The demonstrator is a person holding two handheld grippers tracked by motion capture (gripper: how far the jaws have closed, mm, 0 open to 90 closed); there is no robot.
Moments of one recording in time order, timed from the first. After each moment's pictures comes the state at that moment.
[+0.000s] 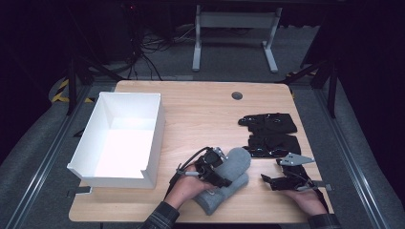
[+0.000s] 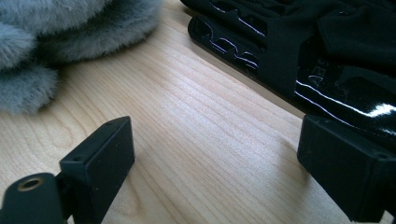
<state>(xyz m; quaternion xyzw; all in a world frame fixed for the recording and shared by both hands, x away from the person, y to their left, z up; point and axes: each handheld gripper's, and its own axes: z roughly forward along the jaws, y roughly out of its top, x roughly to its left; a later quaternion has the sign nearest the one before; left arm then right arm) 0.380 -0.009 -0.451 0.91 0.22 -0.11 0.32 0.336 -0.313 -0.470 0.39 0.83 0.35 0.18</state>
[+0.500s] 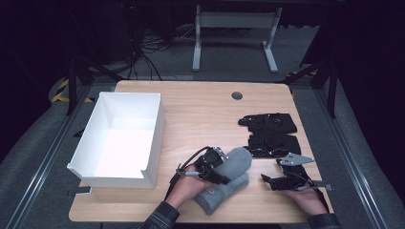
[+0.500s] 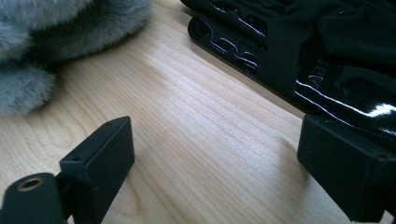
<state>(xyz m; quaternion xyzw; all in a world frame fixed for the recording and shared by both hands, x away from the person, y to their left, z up) 0.377 -0.009 -0.443 0.91 0.22 -0.11 0.32 0.336 -0.313 -0.470 0.39 0.83 0.35 0.18</state>
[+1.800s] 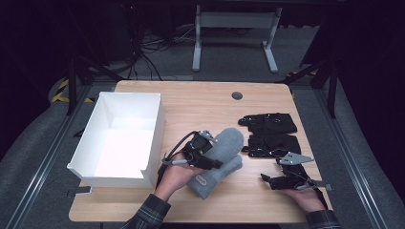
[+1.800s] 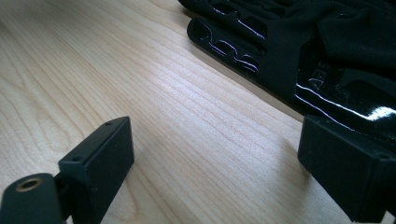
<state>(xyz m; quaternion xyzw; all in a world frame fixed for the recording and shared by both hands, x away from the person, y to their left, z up) 0.385 0.028 -0.378 0.90 0.25 -0.05 0.36 0.339 -0.312 -0.470 0.39 0.83 0.35 0.18</state>
